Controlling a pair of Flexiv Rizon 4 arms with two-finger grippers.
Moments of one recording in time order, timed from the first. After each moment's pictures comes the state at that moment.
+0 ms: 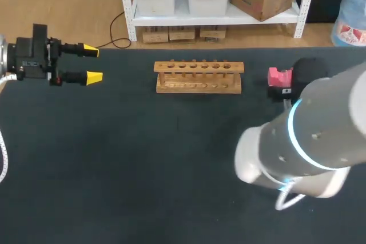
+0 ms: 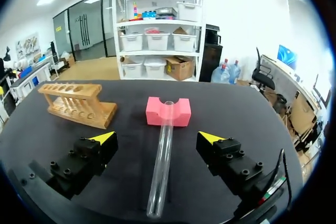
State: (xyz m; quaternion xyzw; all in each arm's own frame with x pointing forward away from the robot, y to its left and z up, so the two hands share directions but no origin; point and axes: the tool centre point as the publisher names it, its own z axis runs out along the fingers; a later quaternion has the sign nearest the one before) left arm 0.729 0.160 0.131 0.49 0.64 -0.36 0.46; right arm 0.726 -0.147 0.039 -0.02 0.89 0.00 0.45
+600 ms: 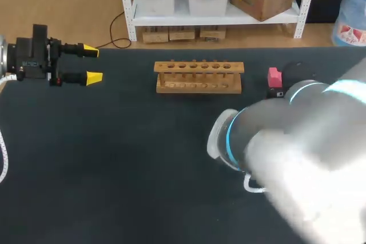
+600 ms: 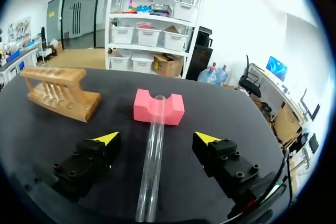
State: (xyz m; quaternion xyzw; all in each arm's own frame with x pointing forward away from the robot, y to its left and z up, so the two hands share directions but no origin) left arm 0.729 0.160 0.131 0.49 0.64 -0.36 0.46; right arm 0.737 -0.157 0.018 -0.03 0.90 -0.08 0.44
